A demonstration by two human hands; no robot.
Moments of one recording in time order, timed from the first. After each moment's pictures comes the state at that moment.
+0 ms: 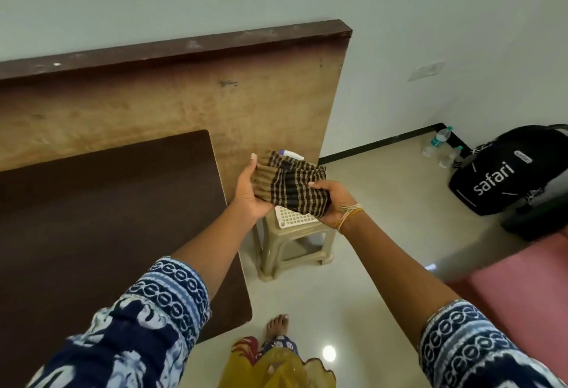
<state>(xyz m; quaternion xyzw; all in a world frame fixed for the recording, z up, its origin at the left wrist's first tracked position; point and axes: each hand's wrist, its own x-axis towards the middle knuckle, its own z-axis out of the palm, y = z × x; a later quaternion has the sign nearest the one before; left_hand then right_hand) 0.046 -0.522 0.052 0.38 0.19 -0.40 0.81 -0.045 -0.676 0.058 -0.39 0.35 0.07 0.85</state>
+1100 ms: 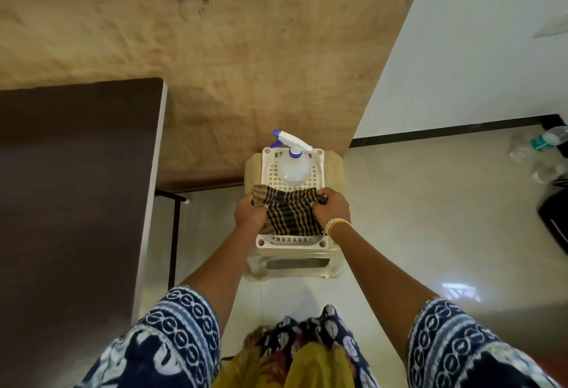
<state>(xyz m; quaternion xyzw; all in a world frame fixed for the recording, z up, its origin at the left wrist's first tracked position) 0.151 -0.652 -0.247 0.81 0.27 -0.20 0.48 0.118 -0.823 -0.234 -0.83 0.32 0.12 0.45</state>
